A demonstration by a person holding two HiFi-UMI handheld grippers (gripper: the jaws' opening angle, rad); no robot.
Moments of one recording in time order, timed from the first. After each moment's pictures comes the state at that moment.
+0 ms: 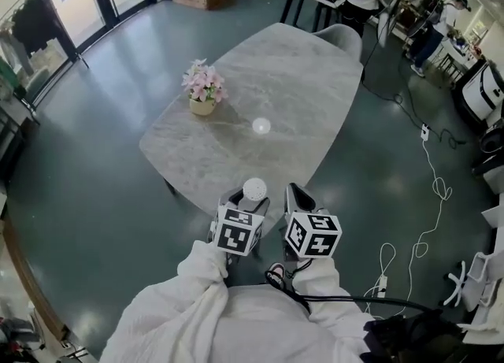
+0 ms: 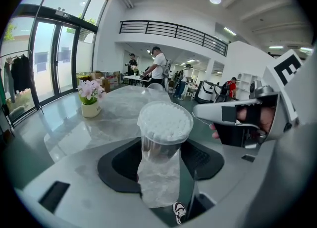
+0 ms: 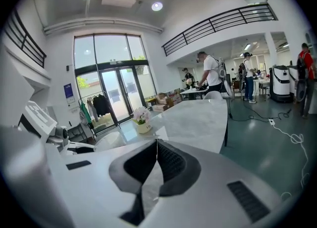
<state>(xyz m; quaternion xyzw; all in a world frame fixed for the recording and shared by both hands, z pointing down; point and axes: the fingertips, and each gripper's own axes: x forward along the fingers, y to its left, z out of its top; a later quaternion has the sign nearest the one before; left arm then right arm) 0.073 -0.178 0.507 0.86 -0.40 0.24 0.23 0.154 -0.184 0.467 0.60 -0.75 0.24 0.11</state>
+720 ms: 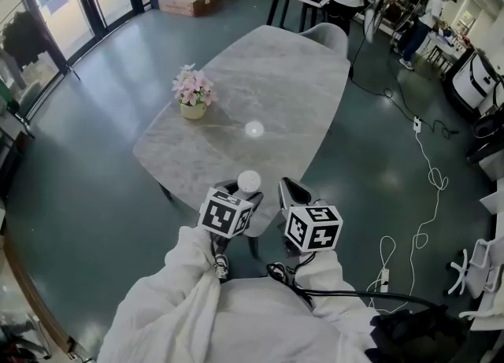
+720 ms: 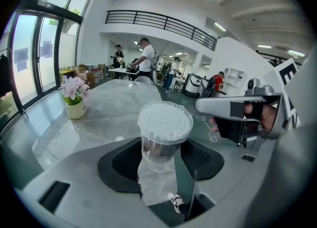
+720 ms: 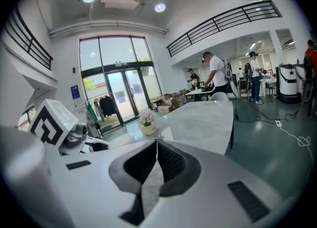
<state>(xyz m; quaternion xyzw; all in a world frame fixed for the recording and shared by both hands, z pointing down) 0.082 -0.184 0.500 0.88 -0.31 0.27 0.23 0.153 -0.180 0.446 0.58 -0.78 0.23 0.10</state>
